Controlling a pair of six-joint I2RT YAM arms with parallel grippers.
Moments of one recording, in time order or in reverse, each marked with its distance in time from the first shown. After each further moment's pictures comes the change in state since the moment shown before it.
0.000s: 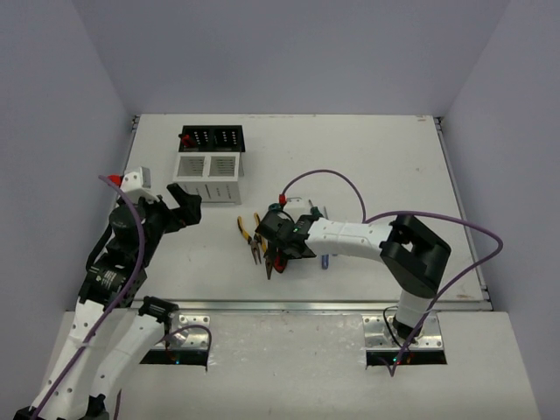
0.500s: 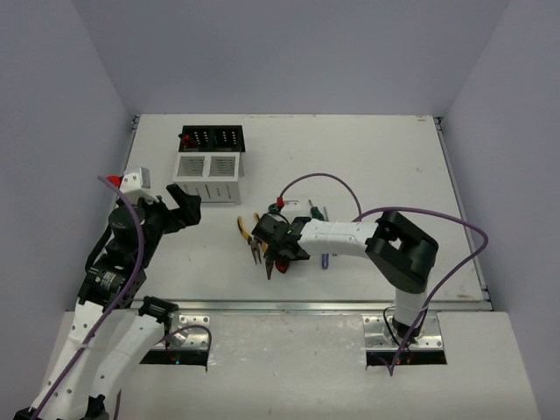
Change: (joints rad) left arm -0.005 0.001 0.000 -0.005 0.000 0.000; right arm 0.000 0.081 0.014 0.047 0.000 0.032
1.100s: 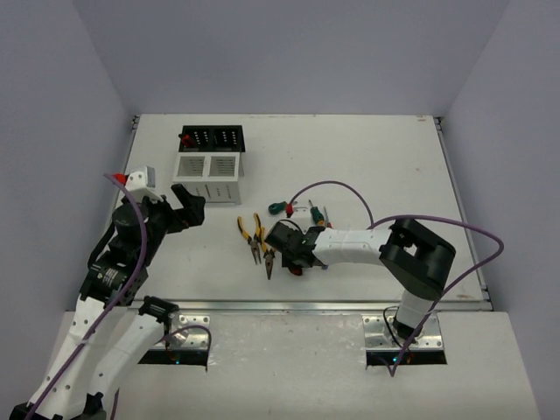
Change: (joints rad) left arm -0.022 0.022 0.000 0.001 0.015 0.000; right arm 0.000 -0.108 -0.187 0.137 -0.022 -0.036
